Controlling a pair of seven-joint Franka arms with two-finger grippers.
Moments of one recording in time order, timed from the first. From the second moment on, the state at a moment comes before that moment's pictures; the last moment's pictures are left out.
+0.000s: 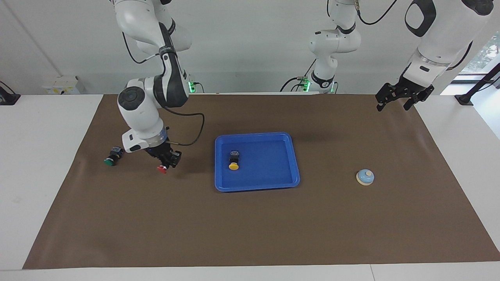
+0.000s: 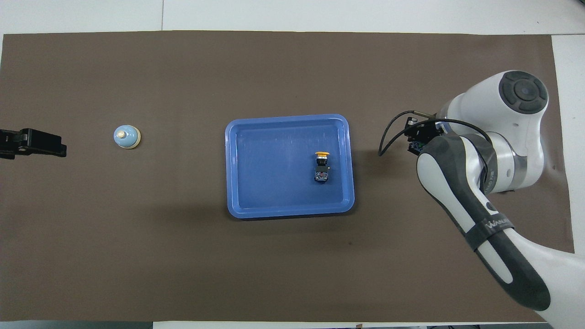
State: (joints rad) left arm -0.02 -0.07 0.00 -1.71 -0.01 1.63 0.02; right arm 0.17 0.21 0.01 -1.89 0.03 2.11 0.52
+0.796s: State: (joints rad) left arm -0.02 -0.07 0.00 -1.71 -0.01 1.63 0.02; right arm 0.57 0.34 0.02 -1.81 0.09 2.21 0.56
